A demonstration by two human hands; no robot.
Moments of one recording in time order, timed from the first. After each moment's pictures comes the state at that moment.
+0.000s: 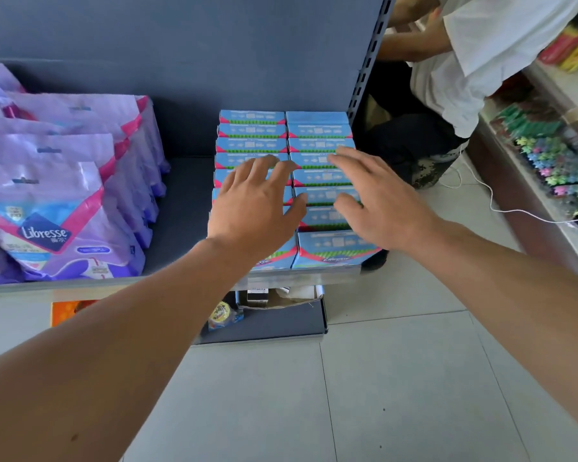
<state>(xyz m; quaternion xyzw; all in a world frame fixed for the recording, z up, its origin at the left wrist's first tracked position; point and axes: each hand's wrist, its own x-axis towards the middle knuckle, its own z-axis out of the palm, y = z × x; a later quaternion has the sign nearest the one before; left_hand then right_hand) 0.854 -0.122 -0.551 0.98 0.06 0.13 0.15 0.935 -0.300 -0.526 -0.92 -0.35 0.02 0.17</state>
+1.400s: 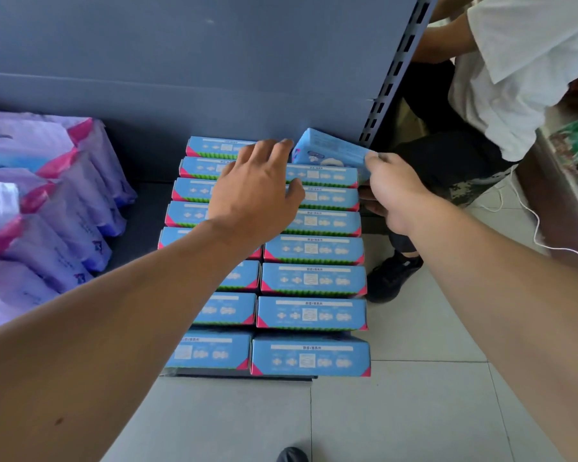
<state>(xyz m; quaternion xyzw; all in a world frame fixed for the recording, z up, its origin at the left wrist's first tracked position) 1.012 -0.111 -0.568 0.98 0.14 0.07 0.15 1.137 -0.264 -0.596 -0.82 0.06 0.21 0.53</state>
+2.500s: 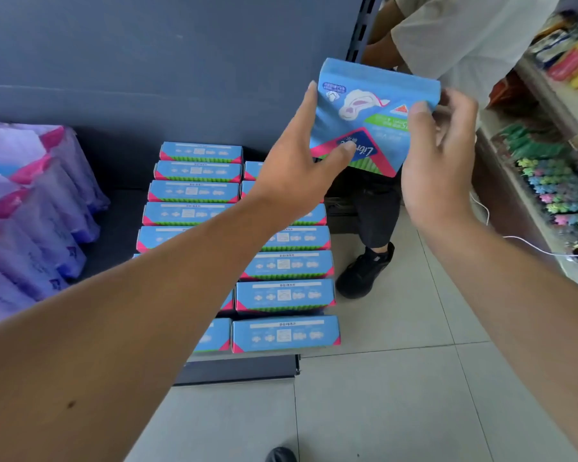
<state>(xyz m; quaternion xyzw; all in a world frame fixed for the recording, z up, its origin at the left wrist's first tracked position) 1.035 -0.170 -0.529 0.82 0.07 0.10 0.57 1.090 -0.320 -0.515 -0.77 -0.10 -0.13 0.62</state>
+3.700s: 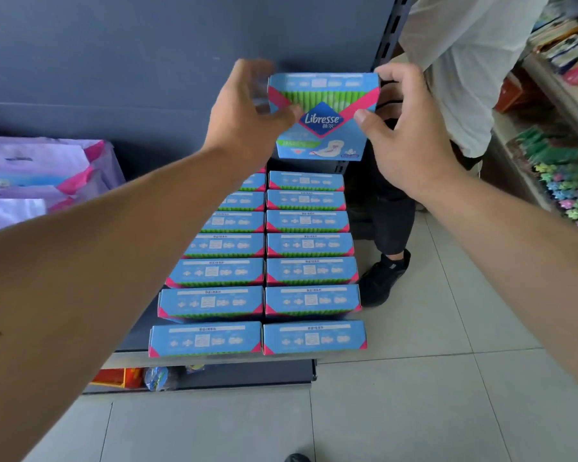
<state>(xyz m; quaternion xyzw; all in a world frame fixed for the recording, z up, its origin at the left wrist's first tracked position) 1.034 -0.089 -0.494 0.79 0.16 0.21 0.55 1.113 -0.278 -0.502 -0.85 -0.27 -0.08 0.45</state>
